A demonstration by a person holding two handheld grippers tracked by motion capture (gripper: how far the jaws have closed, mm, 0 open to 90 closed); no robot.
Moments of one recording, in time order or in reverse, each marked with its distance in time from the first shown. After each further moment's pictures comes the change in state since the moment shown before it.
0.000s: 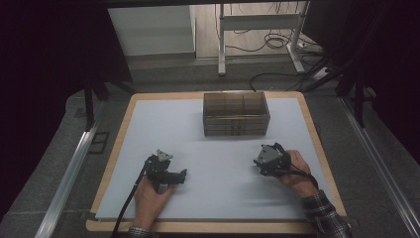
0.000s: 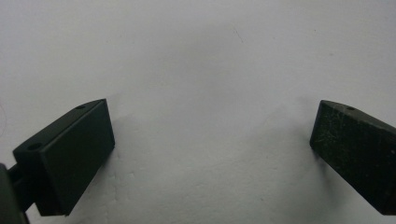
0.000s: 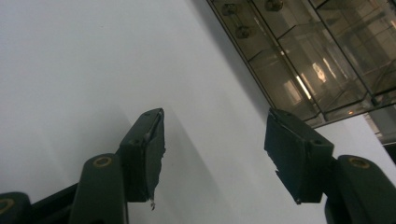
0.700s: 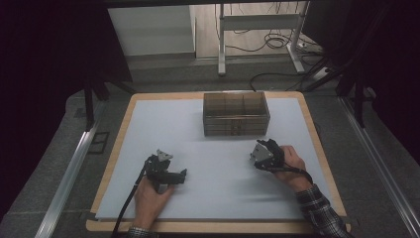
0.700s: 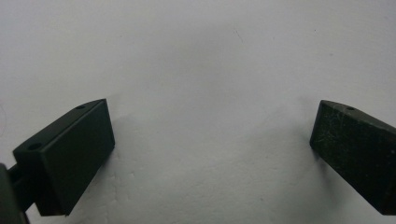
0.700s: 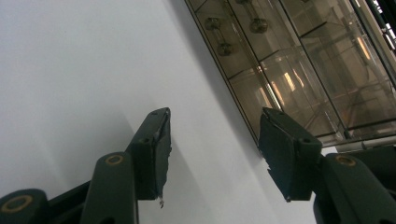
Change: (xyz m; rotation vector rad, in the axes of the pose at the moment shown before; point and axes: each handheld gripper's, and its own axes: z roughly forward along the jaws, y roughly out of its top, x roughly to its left) left arm 0.000 0.000 0.000 0.000 0.000 0.000; right arm 0.002 0.013 0.016 -0.001 -0.098 -0.099
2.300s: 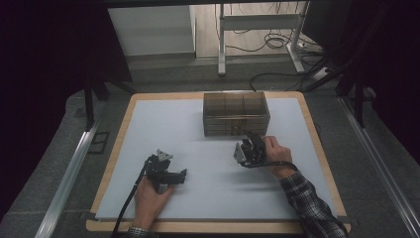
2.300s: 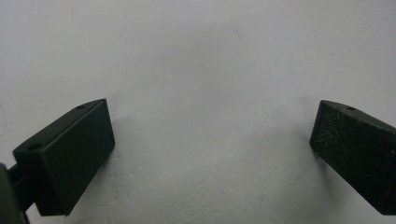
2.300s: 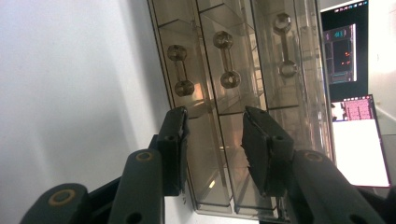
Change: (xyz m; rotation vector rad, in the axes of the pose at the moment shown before) left arm 0.000 0.000 0.000 -0.001 0.000 -0.001; right arm 0.013 0.034 0.043 0.045 -0.262 -0.341
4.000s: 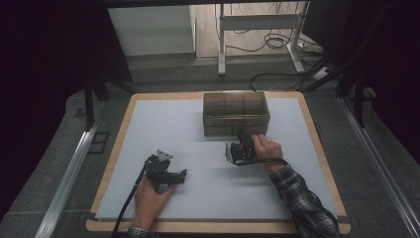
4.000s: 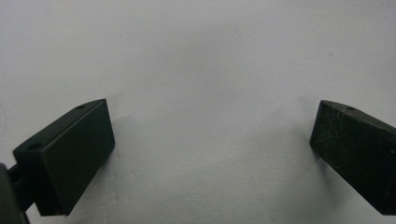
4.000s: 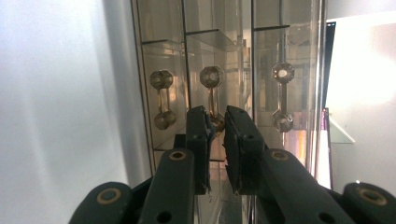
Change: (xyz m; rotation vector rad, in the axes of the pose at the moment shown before) left arm 0.000 0.000 0.000 0.004 0.000 0.005; right arm 0.008 0.023 0.021 0.033 -0.113 -0.150
